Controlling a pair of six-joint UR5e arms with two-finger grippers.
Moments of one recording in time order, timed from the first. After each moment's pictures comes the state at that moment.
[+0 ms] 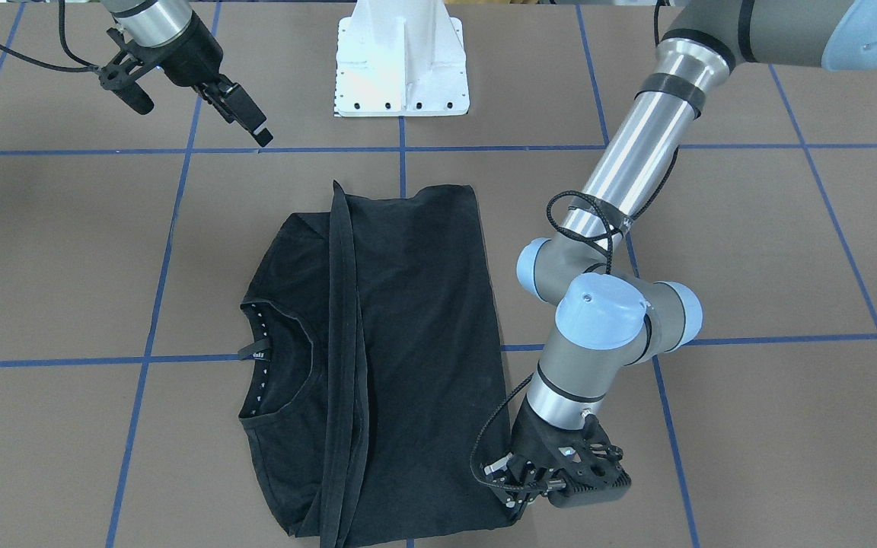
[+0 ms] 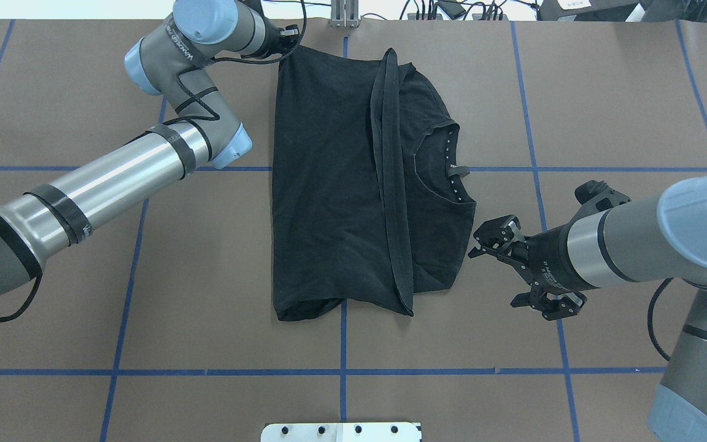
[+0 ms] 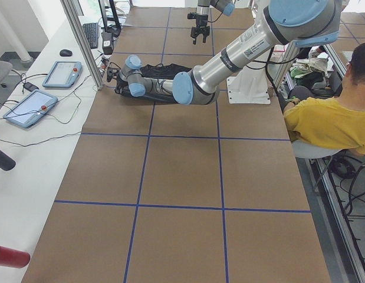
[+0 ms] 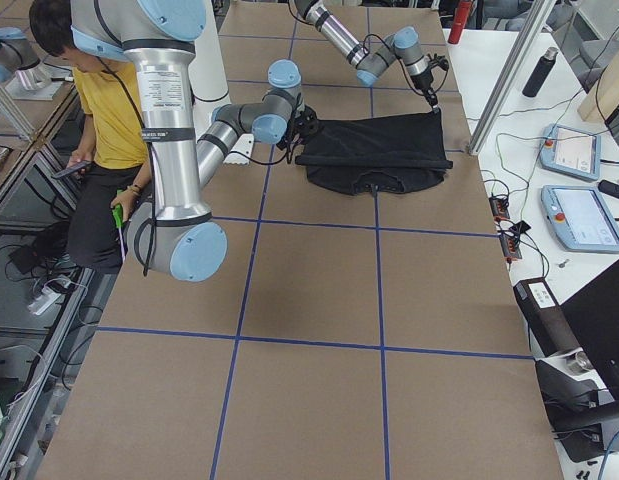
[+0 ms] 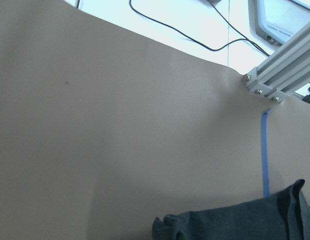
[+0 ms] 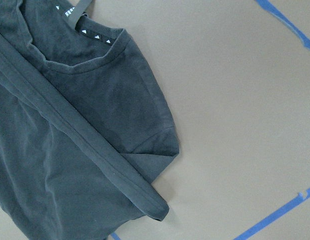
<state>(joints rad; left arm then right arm) -0.86 -2.69 -0.54 -2.63 -1.73 -1.27 0.54 -1.44 2.23 -1.33 1.95 2.08</state>
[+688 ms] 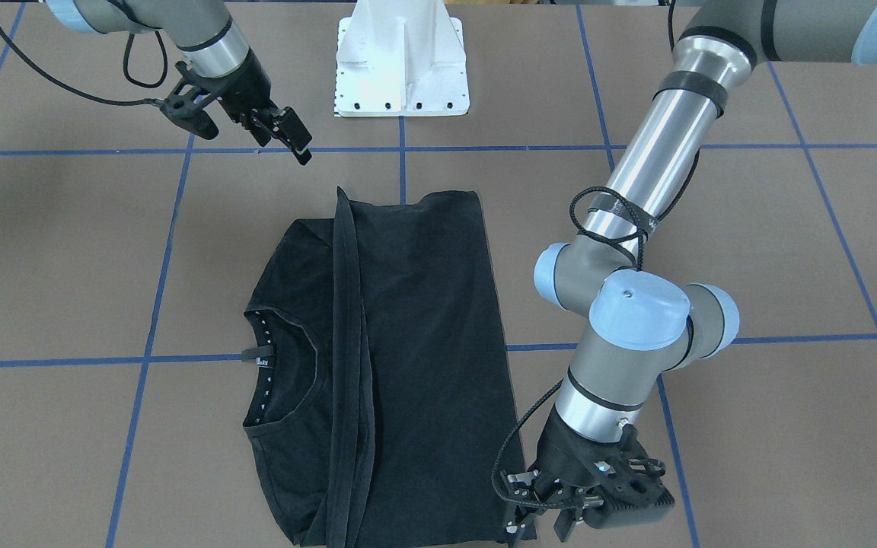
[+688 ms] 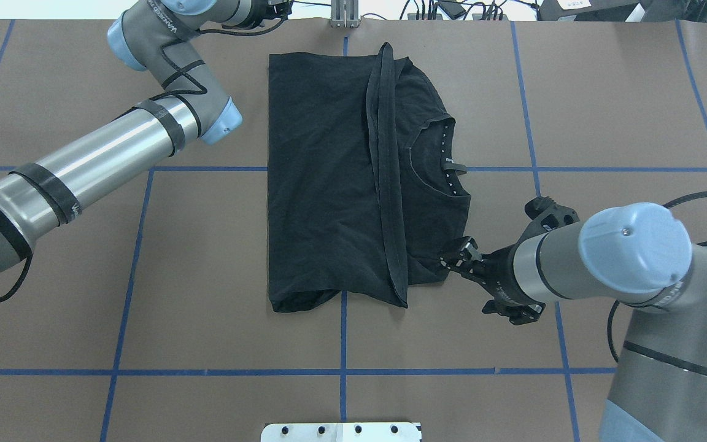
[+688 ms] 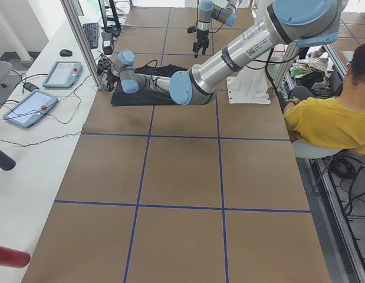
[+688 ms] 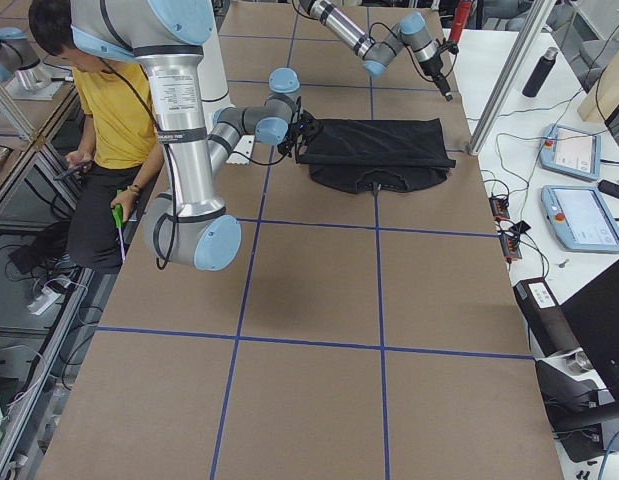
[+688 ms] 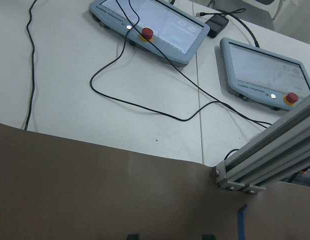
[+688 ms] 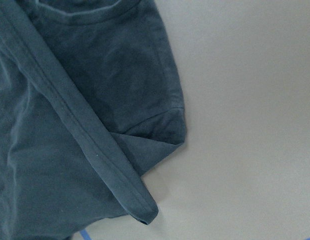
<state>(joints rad) -0.91 -2.61 -0.72 -2.58 -1.76 -1.24 0.42 -1.31 2.09 -1.38 1.84 1.89</state>
